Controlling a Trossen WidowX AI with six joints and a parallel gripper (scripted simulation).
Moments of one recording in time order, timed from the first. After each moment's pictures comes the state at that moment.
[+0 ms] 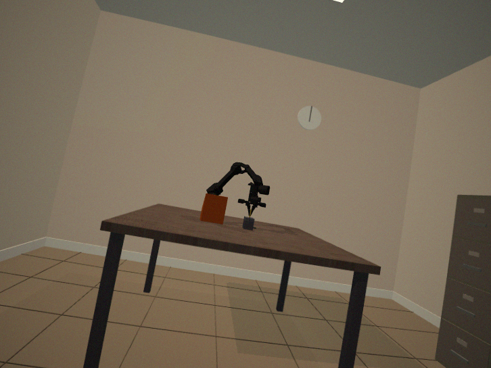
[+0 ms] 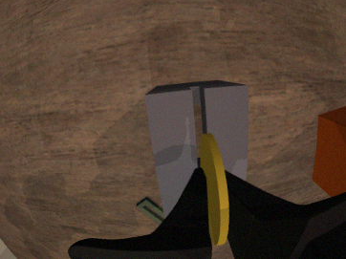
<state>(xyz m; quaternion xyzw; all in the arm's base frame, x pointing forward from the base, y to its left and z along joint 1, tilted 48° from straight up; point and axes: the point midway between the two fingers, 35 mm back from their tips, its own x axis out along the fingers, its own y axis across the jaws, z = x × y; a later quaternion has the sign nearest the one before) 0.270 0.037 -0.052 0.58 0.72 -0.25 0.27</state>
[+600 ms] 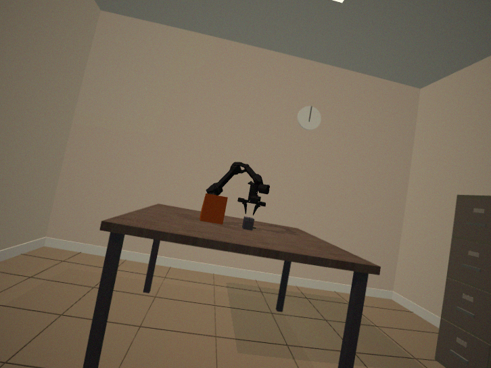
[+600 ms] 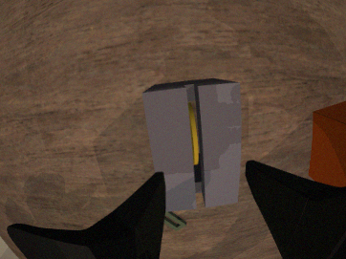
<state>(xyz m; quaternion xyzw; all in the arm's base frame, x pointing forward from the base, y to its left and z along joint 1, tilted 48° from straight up) 0.269 0.032 -0.047 0.58 0.72 -0.26 0.26</state>
